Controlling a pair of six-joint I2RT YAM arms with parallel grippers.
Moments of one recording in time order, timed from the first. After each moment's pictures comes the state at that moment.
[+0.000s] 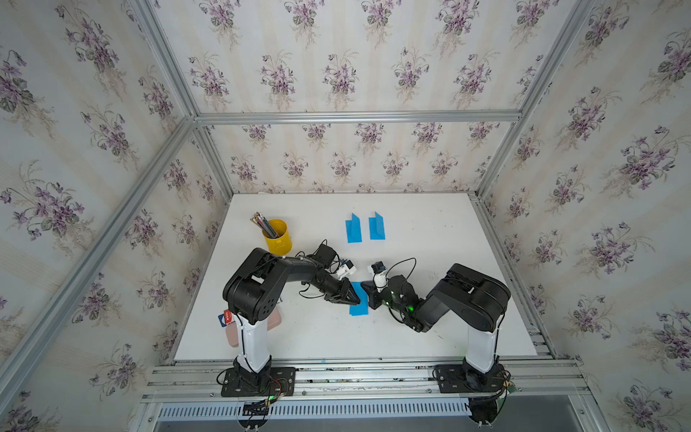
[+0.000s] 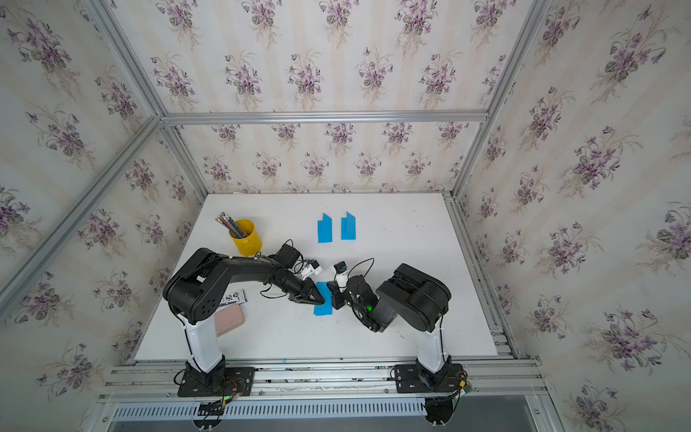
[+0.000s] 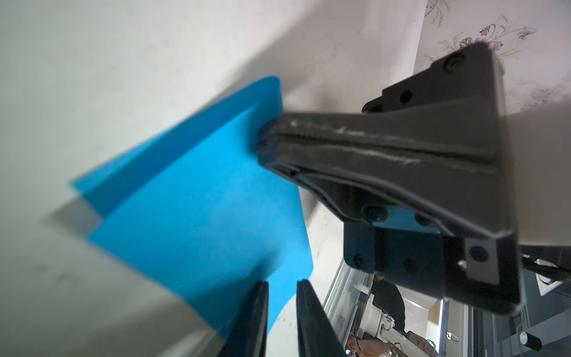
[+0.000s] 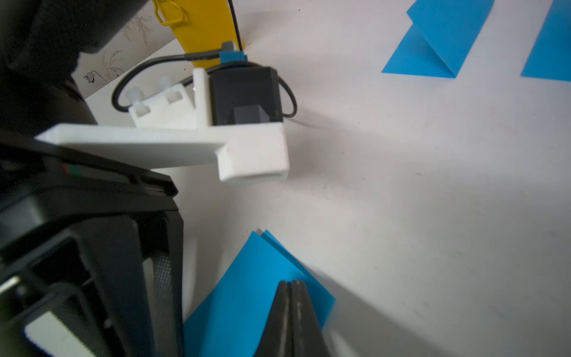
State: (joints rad) left arm -0.48 1.95 0.92 -0.33 0.92 -0.28; right arm 0.80 1.93 0.46 1.04 -0.06 0.28
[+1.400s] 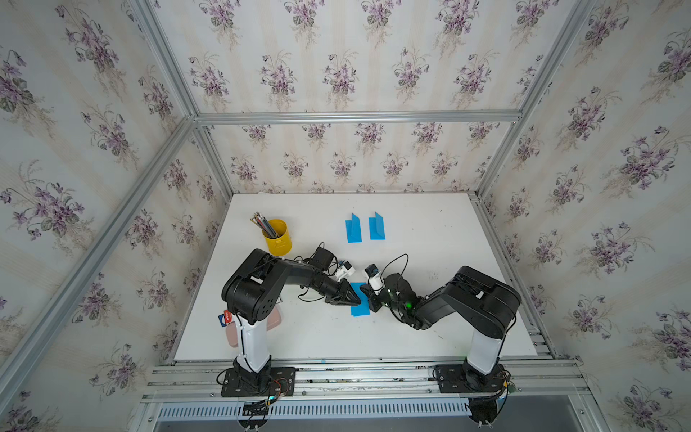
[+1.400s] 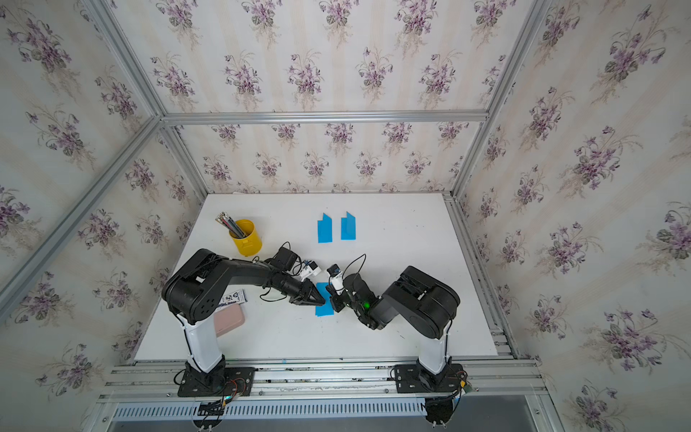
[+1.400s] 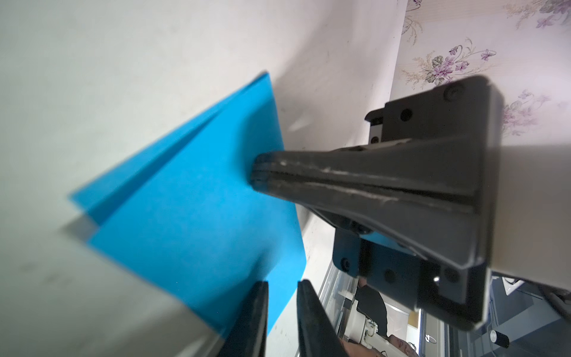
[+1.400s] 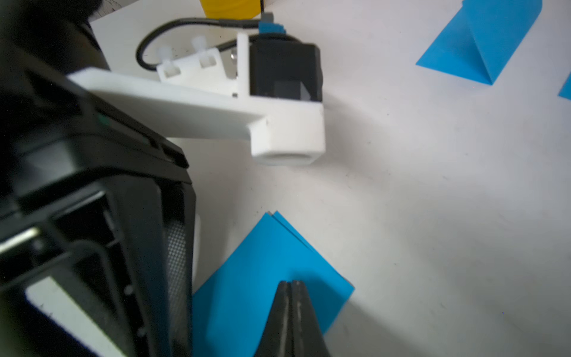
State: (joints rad) left arm -0.46 1.95 0.85 -0.19 0.97 -0.37; right arm 0.83 1.86 0.49 0.85 -0.07 0.11
